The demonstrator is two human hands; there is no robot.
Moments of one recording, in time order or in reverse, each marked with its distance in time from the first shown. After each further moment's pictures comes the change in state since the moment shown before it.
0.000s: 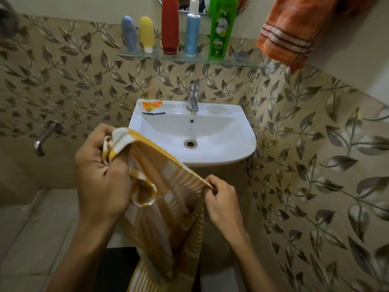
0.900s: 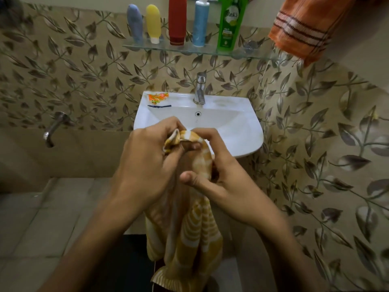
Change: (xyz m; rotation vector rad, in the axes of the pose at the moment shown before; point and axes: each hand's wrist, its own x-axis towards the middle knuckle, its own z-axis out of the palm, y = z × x) left_hand 0.022 0.034 0.017 0.260 -0.468 0.116; right_hand 0.007 -0.089 -0.056 0.428 -0.462 -0.420
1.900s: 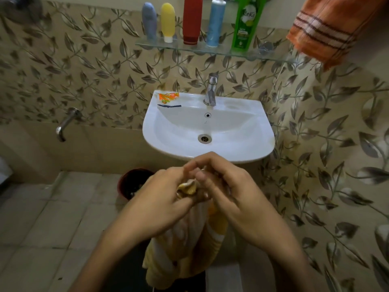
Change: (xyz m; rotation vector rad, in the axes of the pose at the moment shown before) left_hand -0.031 -0.021 0.017 -0.062 -0.400 -0.182; right_hand -0.006 0.003 0.004 -0.156 0.016 0.033
